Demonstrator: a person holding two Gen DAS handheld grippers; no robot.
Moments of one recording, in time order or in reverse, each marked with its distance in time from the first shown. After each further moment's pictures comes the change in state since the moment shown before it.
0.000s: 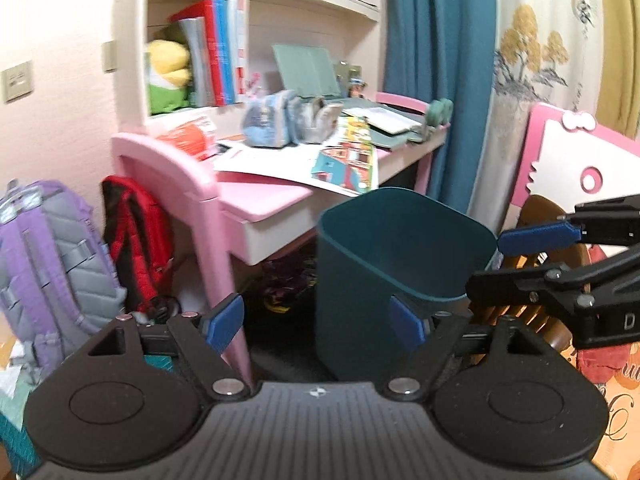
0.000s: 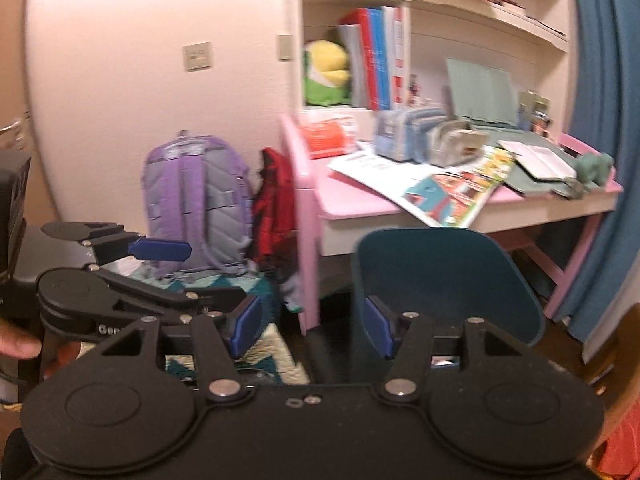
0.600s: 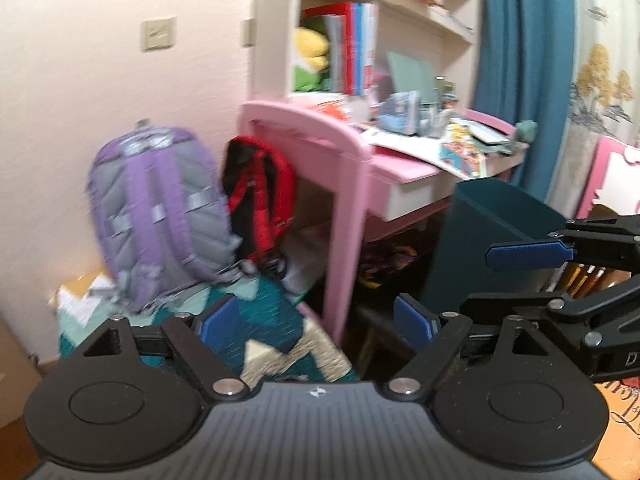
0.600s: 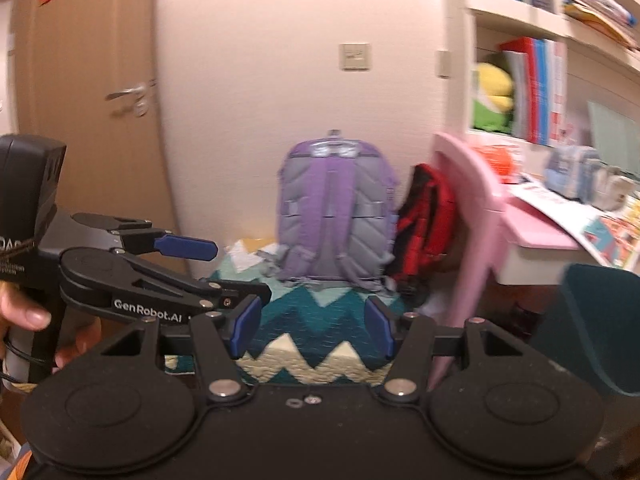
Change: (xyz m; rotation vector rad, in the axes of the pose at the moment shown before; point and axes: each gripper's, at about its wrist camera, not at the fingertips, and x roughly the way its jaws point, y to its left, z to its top) left arm -0.110 0.127 -0.102 -0.159 -0.022 0.195; right arm 0.039 0.157 -0.032 -0.180 -0.068 0.289
